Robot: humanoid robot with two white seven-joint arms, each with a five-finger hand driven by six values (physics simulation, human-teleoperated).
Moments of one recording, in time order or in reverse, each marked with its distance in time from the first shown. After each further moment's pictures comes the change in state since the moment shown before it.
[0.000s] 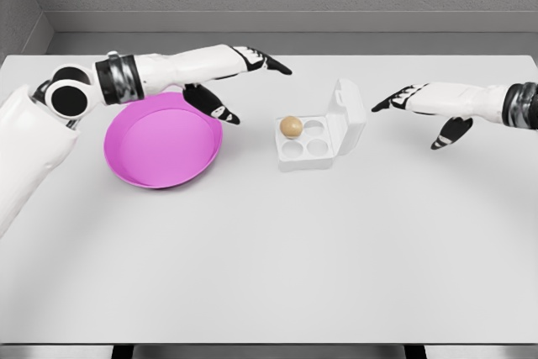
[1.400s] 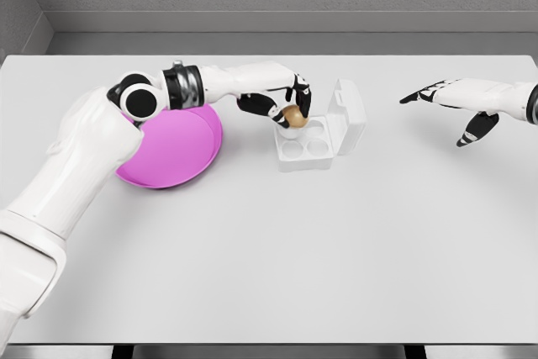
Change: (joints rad) left arm -0.060 -0.256 0.001 0.251 -0.171 0.000 0.000; right arm 0.011 -0.063 -0.015 0.002 -0.001 0.116 0.000
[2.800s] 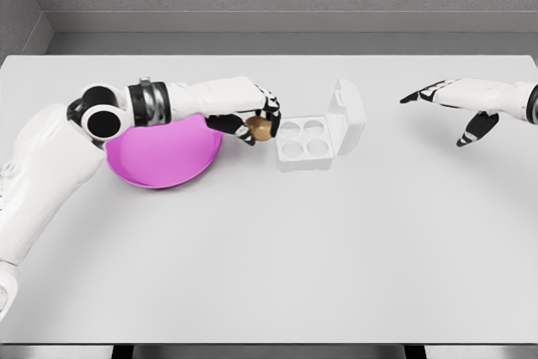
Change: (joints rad) left arm 0.097 0.161 0.006 -0.250 -0.064 0.000 0.000; right arm 0.000 0.001 -0.001 0.003 0.000 0.000 0.000
